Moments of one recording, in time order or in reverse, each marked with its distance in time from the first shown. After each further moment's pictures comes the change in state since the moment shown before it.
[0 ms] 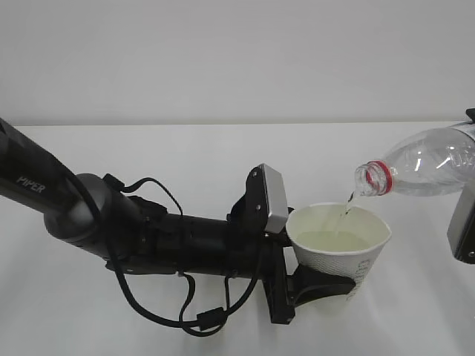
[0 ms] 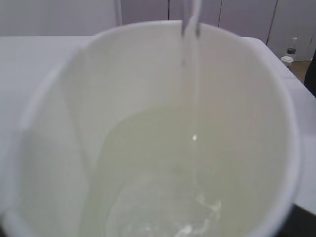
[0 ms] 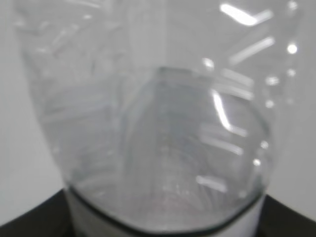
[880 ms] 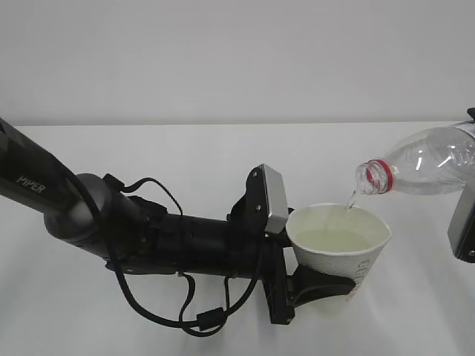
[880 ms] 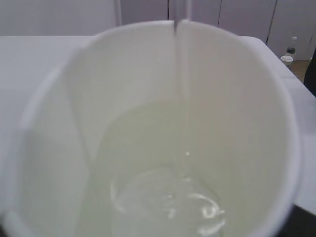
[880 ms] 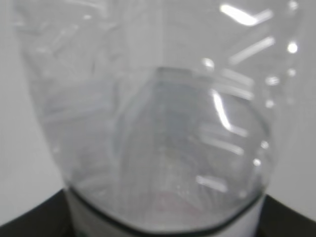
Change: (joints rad) left arm 0.000 0.000 0.000 0.002 0.000 0.000; right arm 0.000 -0.002 0.000 0.006 -0.001 -0.001
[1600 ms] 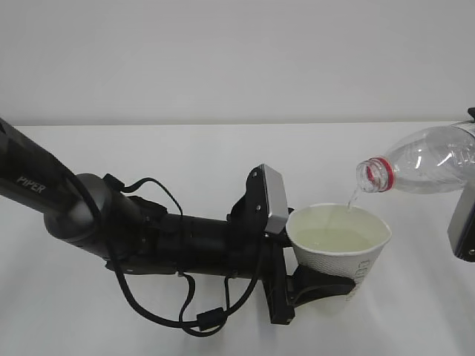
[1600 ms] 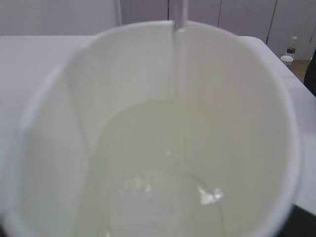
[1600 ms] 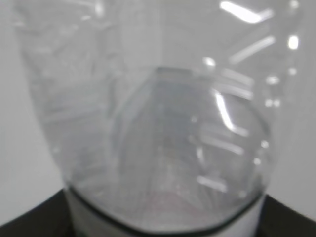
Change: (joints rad) left arm 0.000 0.000 0.000 0.000 0.000 0.000; right arm 0.000 0.000 0.000 0.000 0.000 0.016
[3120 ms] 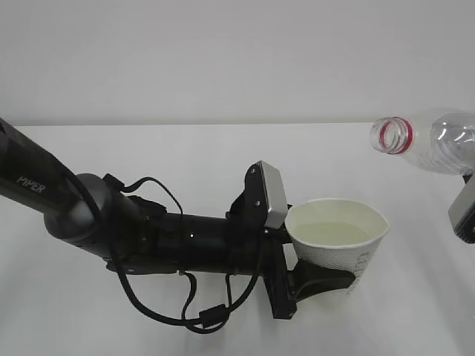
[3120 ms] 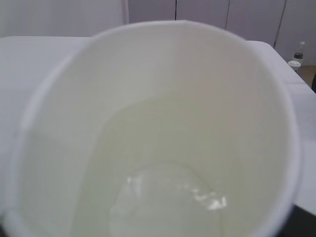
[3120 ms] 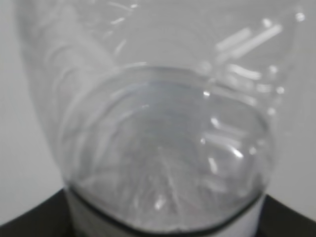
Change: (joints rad) left arm 0.000 0.000 0.000 -0.034 0.000 0.000; right arm 0.000 0.000 0.000 0.004 -0.002 0.308
